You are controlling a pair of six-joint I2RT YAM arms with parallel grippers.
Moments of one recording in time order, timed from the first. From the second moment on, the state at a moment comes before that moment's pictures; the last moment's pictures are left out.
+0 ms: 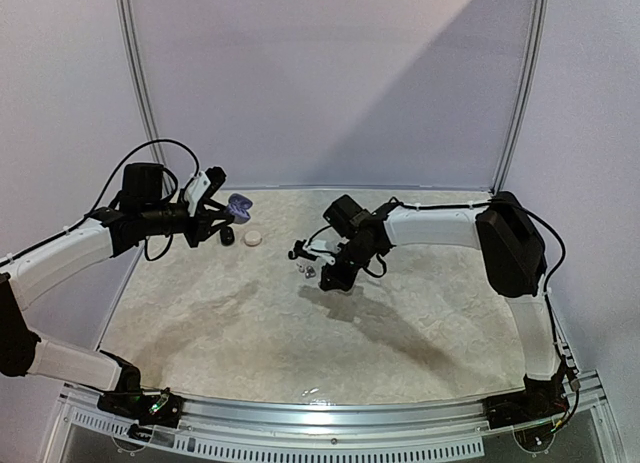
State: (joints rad) left arm -0.29 1.23 0.89 -0.16 0.46 0.47; right arm 0.83 2.24 1.72 -0.58 -0.25 -0.33
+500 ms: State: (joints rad) left arm -0.37 1.25 0.87 -0.24 0.58 0.76; right arm 0.75 2.11 1.77 -0.74 -0.60 -0.12
